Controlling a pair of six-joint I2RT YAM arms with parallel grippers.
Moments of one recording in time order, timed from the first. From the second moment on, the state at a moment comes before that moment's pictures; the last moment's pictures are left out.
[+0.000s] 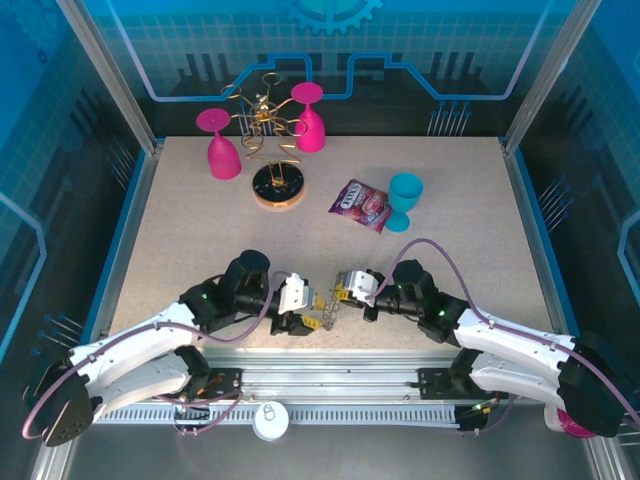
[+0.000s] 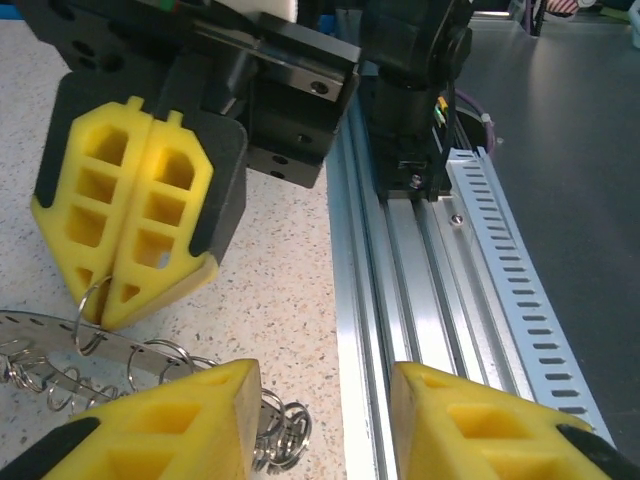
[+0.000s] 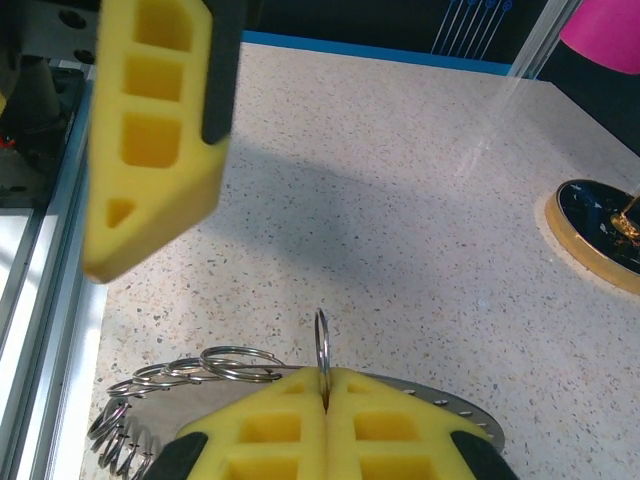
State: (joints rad) left arm -0.76 0.94 0.54 -0.18 0.71 0.37; right arm 0.83 0.99 0.39 0.22 -0.34 -0.38
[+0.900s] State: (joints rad) left arm -0.76 0.98 0.52 -0.02 0.61 0.35; right arm 0.83 0.92 0.39 0.21 -0.53 -0.38
